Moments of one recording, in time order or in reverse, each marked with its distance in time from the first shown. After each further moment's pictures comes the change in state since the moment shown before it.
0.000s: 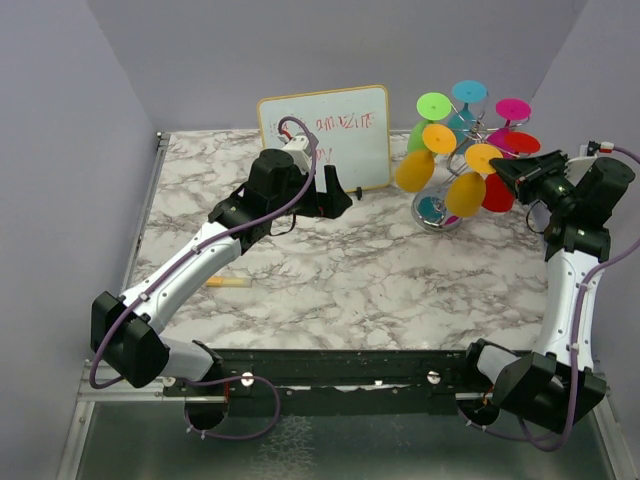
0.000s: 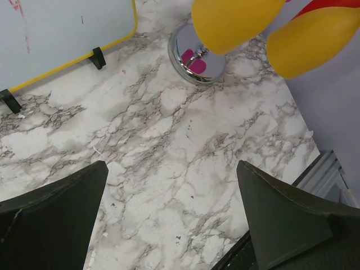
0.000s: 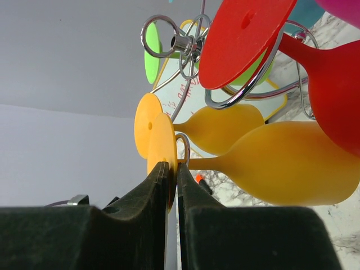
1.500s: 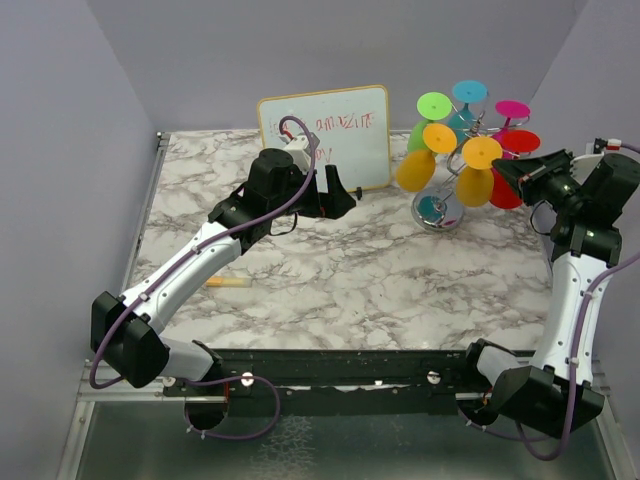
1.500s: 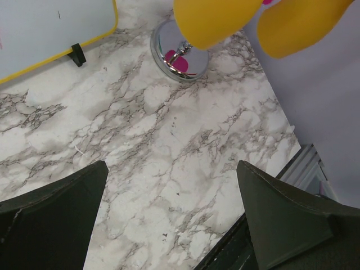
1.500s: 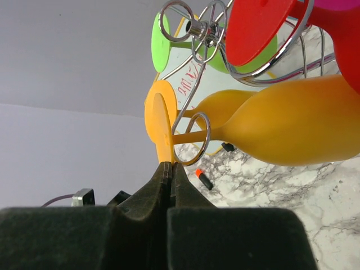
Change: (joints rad) left arm 0.000 0.000 0.000 0.015 0.060 -0.037; right arm 0.000 -0.029 0.108 -0.177 0.019 -0.042
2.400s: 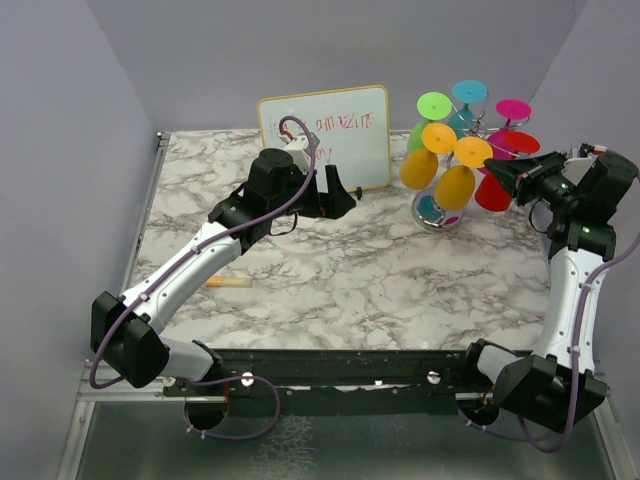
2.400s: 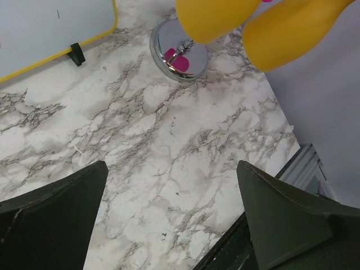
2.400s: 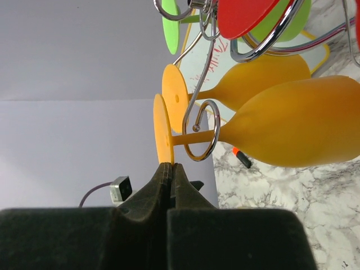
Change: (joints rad) left arm 0.000 0.000 0.000 -0.001 0.002 -0.003; right arm 0.000 0.032 -0.044 0.061 -0.115 0.200
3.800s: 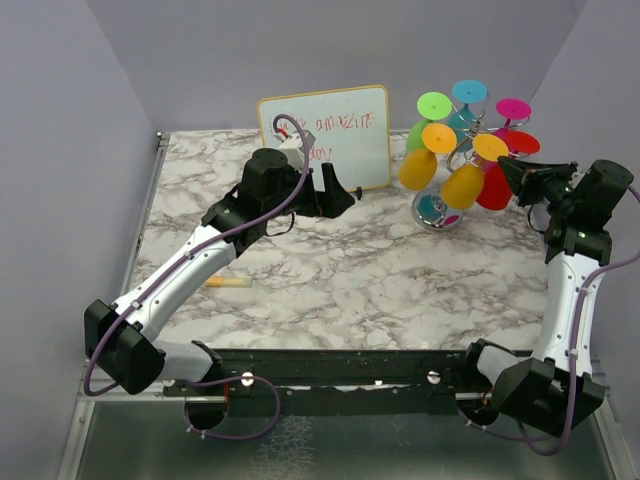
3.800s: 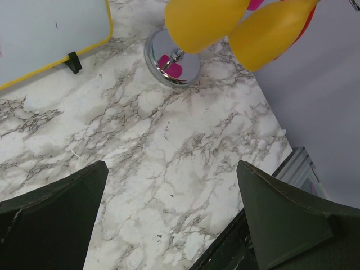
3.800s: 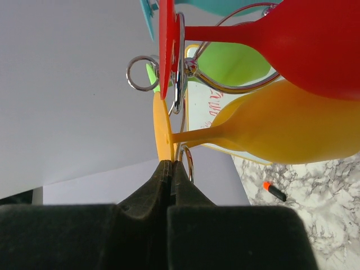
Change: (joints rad) left arm 0.000 -0.040 0.000 0.000 0.000 -0.009; right arm 0.001 -0.023 -0.064 0.035 0.231 0.250
